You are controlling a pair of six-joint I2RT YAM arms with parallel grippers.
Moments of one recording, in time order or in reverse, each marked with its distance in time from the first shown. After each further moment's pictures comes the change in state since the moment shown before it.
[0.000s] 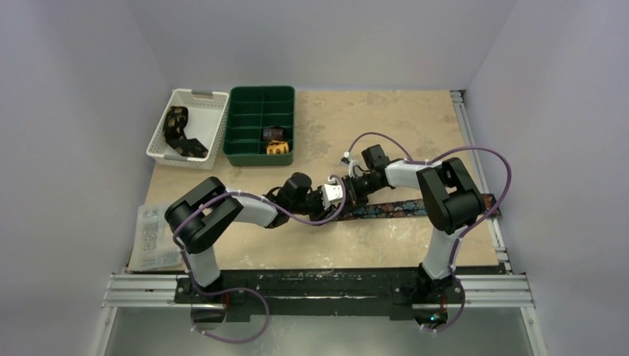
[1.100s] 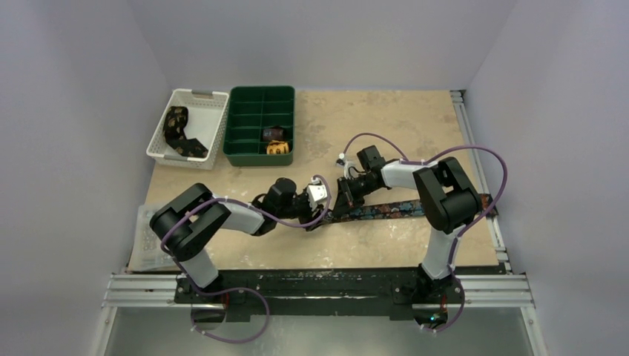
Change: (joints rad) left arm 0.045 -0.089 -0.151 0.101 -0.031 -0.068; right arm 0.031 0.012 0.011 0.001 -0.014 -0.012
